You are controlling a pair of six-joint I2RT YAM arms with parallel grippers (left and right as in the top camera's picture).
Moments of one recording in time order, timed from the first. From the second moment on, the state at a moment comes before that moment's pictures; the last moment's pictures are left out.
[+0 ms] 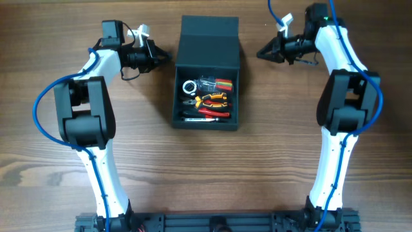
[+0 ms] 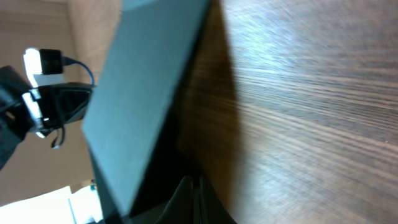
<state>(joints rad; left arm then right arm) 0.04 2.32 1.62 -0.38 0.93 -0.41 -0.06 2.50 2.06 -1.01 -0.92 0.08</state>
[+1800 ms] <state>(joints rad) -0.03 2.31 1.71 -0.40 0.95 -0.41 0.06 2.53 2.07 -1.03 -1.11 0.00</state>
